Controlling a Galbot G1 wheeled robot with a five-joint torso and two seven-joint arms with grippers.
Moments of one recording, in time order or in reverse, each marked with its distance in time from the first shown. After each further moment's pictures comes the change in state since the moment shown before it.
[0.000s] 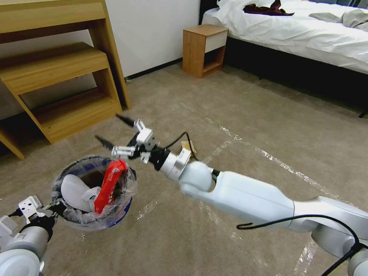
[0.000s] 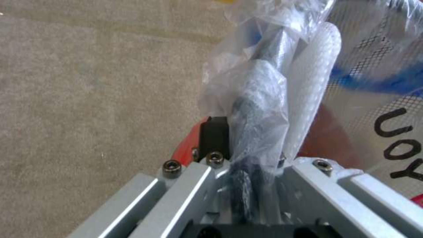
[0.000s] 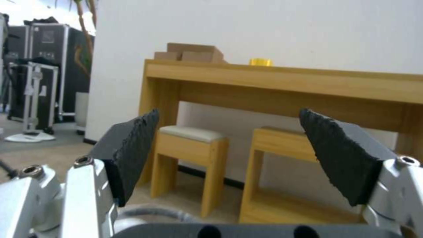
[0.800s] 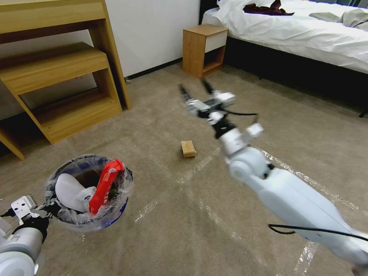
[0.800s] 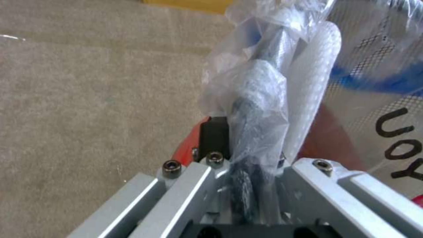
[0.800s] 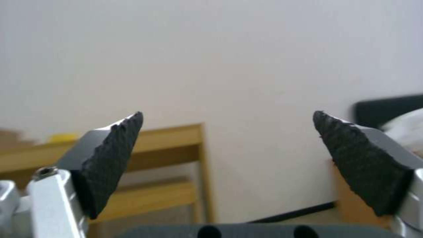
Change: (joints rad) left arm 0.023 0.012 -0.022 -0.022 0.040 -0.014 0.011; right arm -0.423 -0.265 0.807 0.207 0.144 -0.068 0.099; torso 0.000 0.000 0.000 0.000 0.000
